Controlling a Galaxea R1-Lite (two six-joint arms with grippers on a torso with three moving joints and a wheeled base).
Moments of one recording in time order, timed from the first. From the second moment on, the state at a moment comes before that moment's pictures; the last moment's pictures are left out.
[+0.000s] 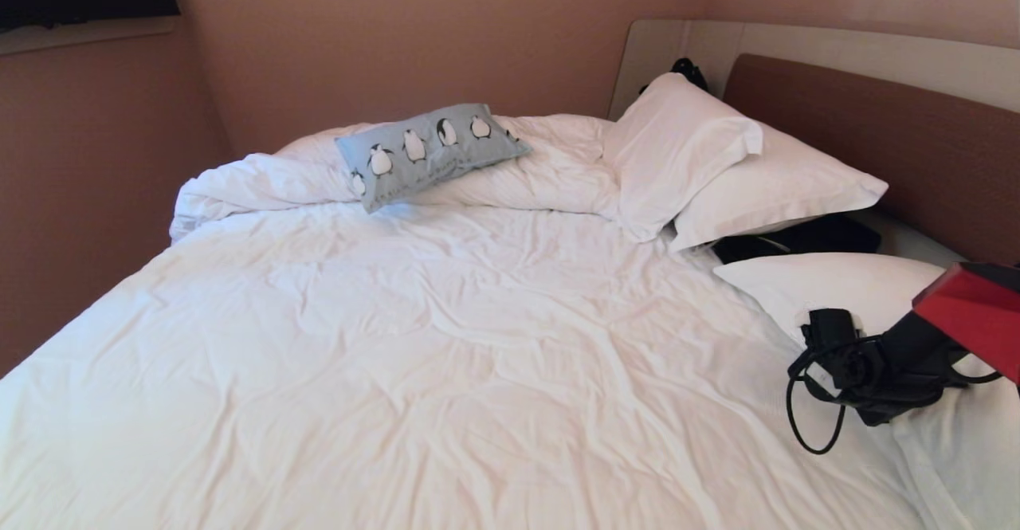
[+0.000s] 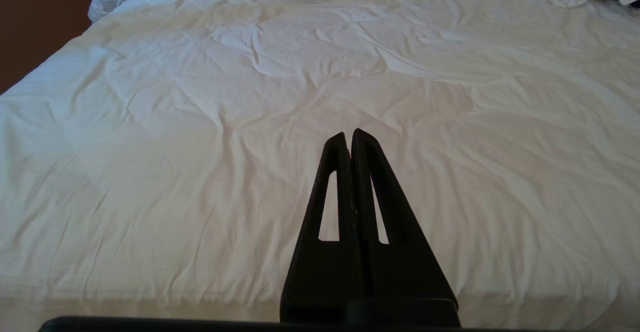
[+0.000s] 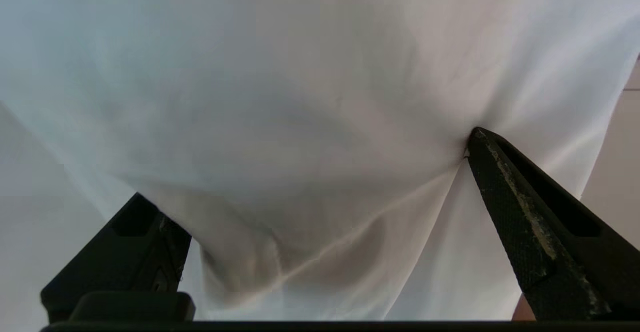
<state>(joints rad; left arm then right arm) 0.00 0.00 0.00 0.00 0.01 0.00 -0.18 2.44 -1.22 -0.31 -1.19 -0.40</state>
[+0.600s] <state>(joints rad) 0.00 0.00 0.00 0.00 0.01 0.00 -0.28 2.42 -1.29 -0.31 -1.19 -0.42</state>
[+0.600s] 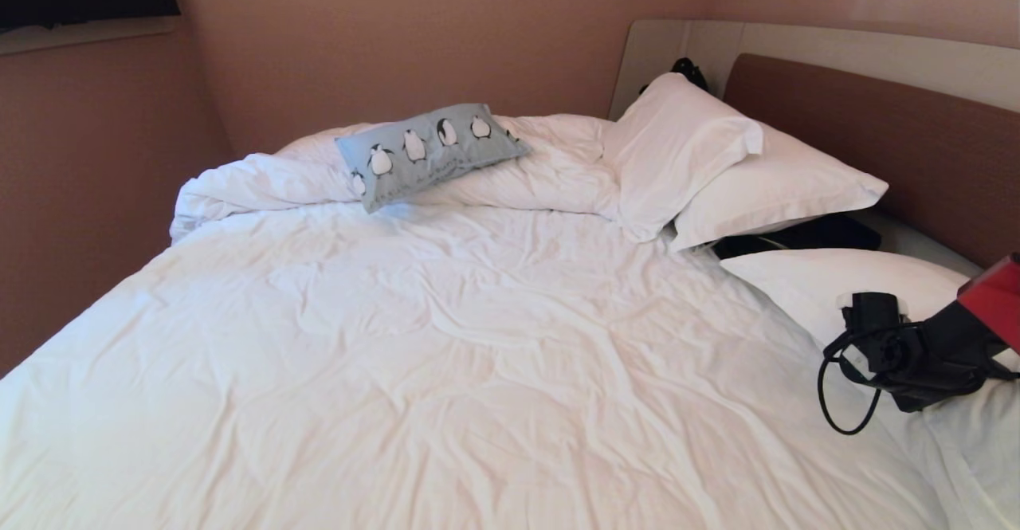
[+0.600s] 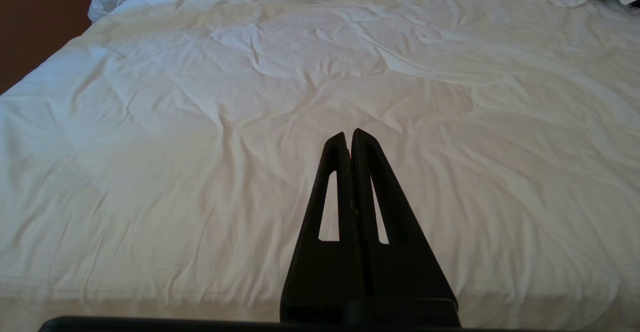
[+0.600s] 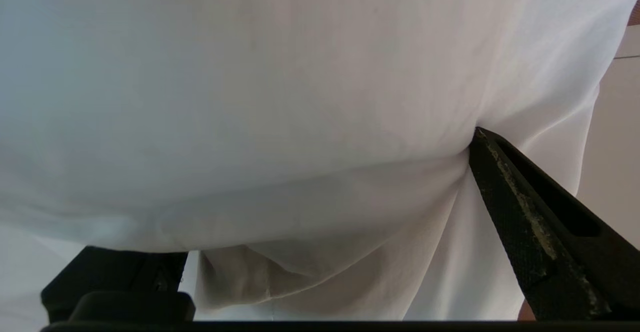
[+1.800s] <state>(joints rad) 0.00 0.00 0.00 0.00 0.01 0.00 -0.29 2.41 -1.32 -0.31 -1.16 -0.41</state>
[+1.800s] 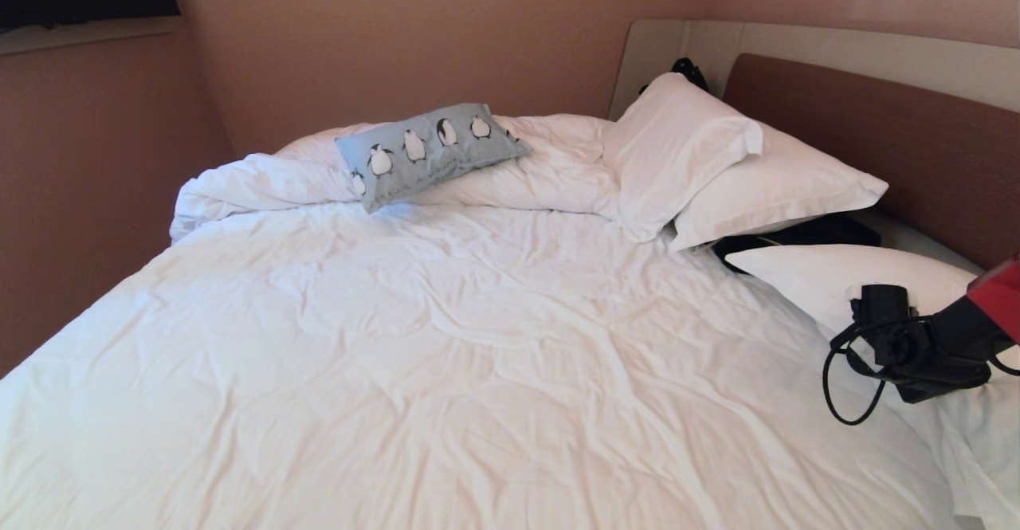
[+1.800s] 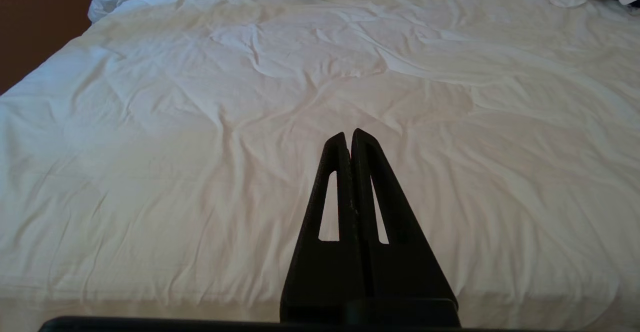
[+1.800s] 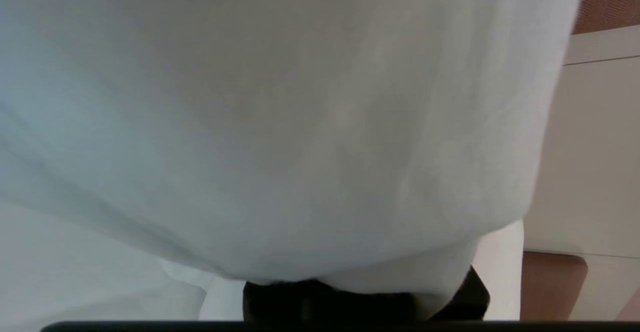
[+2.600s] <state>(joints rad) 0.00 0.00 0.00 0.00 0.01 0.00 -0.29 2.27 -1.26 -0.31 -0.92 -0.37</state>
